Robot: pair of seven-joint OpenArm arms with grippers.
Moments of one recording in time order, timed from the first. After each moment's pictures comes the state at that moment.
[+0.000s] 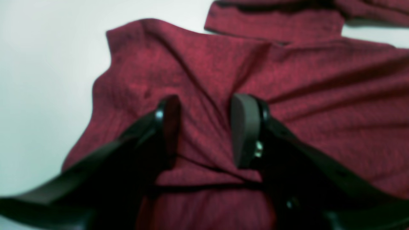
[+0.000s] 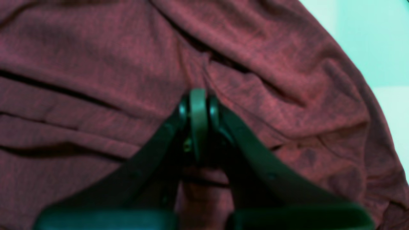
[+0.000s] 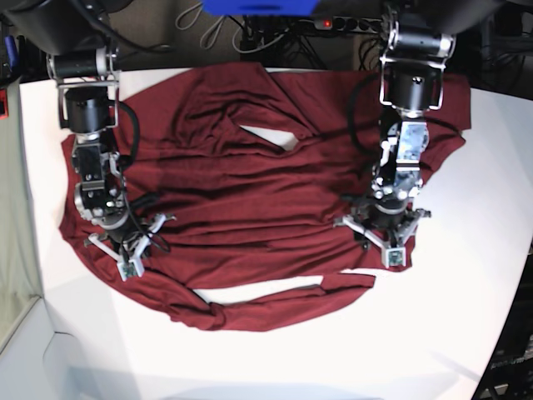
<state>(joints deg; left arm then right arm) -14.2 -5.7 2.0 57.0 -7.0 3.7 16.1 20.6 12.0 -0.1 50.5 -5.0 17.2 -14.0</state>
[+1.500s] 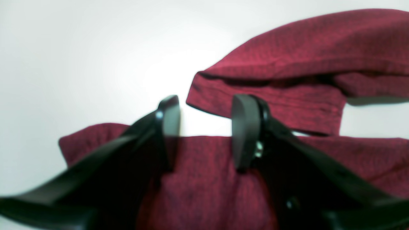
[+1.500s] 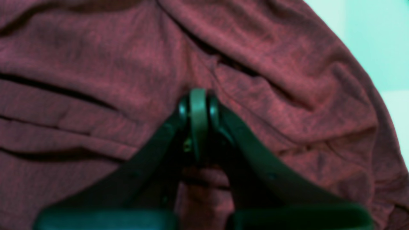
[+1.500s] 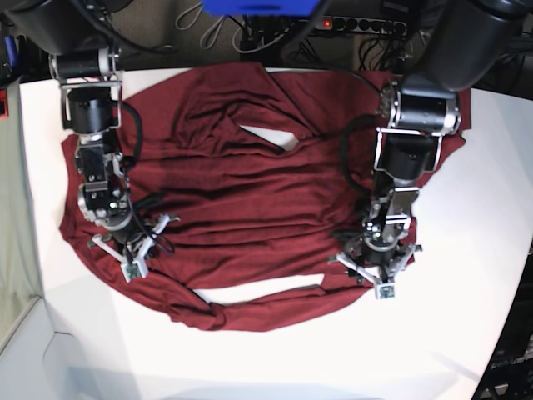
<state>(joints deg) -35.1 -3.6 1.9 22.2 -6.8 3.9 -2.4 21.1 11.3 -0.1 50.6 -5.0 17.5 -14.6</state>
